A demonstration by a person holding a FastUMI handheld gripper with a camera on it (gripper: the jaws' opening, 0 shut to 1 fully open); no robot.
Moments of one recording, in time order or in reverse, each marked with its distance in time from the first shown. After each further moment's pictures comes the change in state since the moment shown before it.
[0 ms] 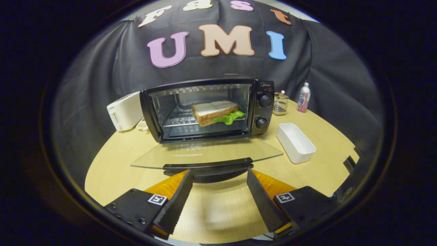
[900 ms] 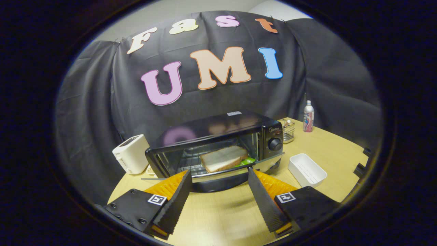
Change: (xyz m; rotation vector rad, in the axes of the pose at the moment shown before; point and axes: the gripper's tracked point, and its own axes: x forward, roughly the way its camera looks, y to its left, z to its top) arm 0.028 0.030 0.117 0.163 -0.243 0.045
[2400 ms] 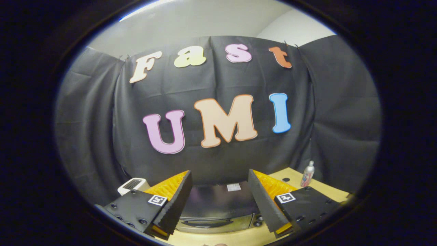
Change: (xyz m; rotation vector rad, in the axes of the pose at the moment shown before) arm 0.003 0.020 0.263 -0.100 -0.265 0.041
